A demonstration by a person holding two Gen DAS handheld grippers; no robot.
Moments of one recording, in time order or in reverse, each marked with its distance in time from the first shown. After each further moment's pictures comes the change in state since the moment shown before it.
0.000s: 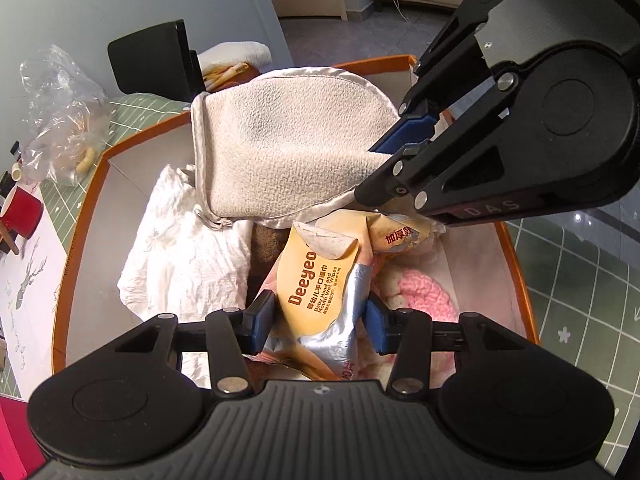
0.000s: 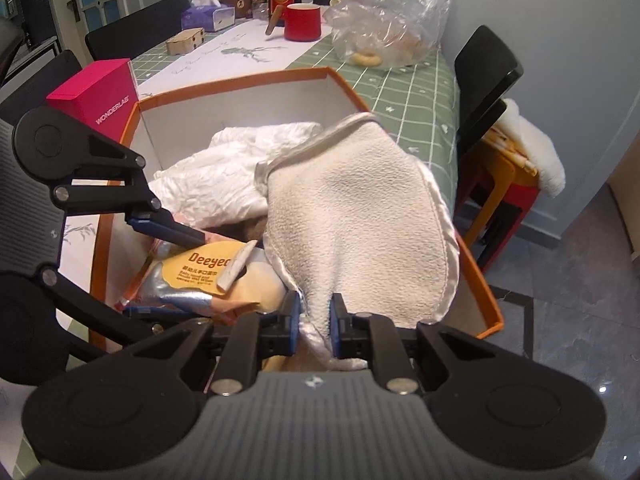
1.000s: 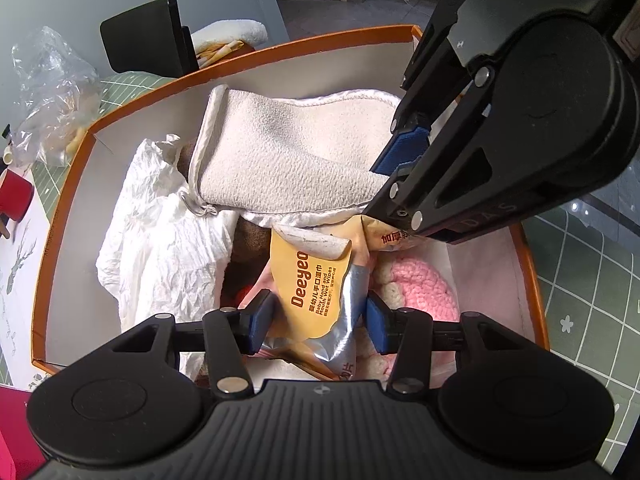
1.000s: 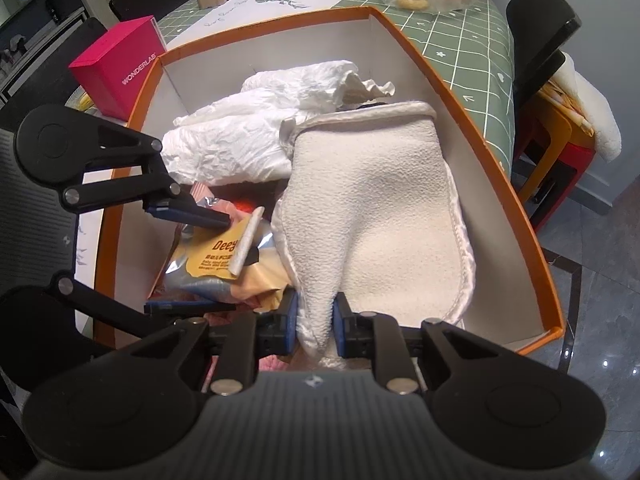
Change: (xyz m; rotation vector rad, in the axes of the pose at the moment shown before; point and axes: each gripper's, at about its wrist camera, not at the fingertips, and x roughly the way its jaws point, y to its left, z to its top) left arm 0.019 -0.002 0.000 -0.010 0.067 -0.016; right arm 0.033 -0.012 0.012 -0.013 0.177 0.163
